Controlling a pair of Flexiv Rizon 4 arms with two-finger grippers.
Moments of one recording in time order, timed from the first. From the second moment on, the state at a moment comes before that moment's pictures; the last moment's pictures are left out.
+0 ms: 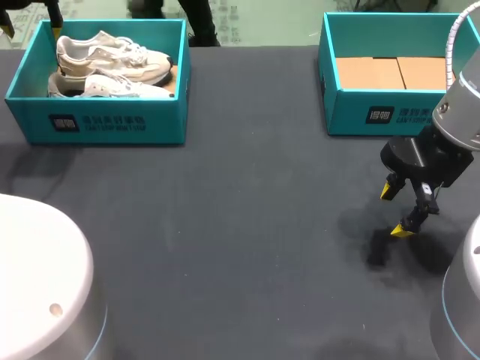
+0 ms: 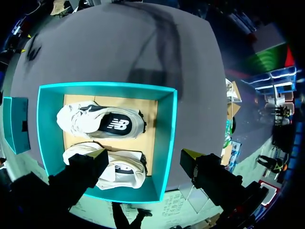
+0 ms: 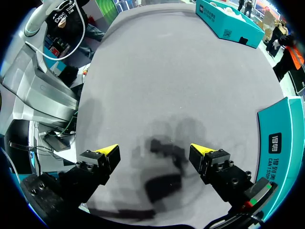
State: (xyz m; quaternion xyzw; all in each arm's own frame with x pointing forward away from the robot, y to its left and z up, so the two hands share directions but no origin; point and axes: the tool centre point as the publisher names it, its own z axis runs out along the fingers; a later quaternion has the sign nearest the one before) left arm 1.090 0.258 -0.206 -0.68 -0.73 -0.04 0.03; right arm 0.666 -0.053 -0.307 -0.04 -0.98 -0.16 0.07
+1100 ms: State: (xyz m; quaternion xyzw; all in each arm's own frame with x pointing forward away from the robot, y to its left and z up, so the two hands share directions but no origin) left arm 1.062 0.253 -0.318 -0.72 -0.69 -0.01 0.07; right arm 0.666 -0.053 -0.307 -0.04 -0.98 -0.16 0.07
